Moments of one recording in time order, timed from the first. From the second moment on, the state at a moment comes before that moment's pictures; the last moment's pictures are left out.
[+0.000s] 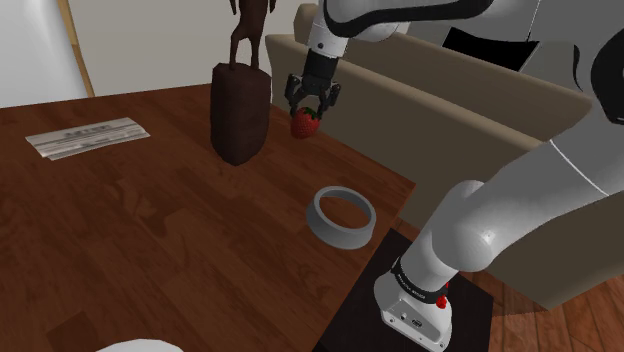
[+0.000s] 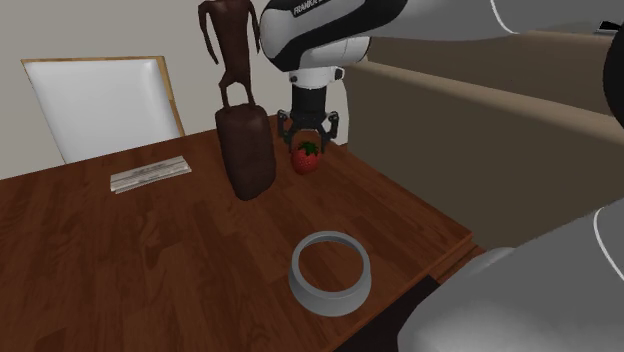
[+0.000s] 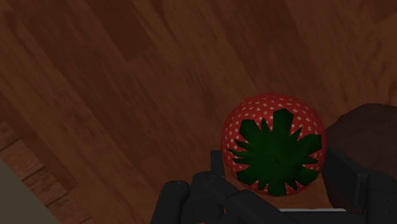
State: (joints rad) arm 0.03 -0.34 -0.05 -2.21 0.03 1.90 0.46
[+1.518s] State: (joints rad) arm 0.10 -1.03 0.07 -2.75 0.11 1.74 0.60
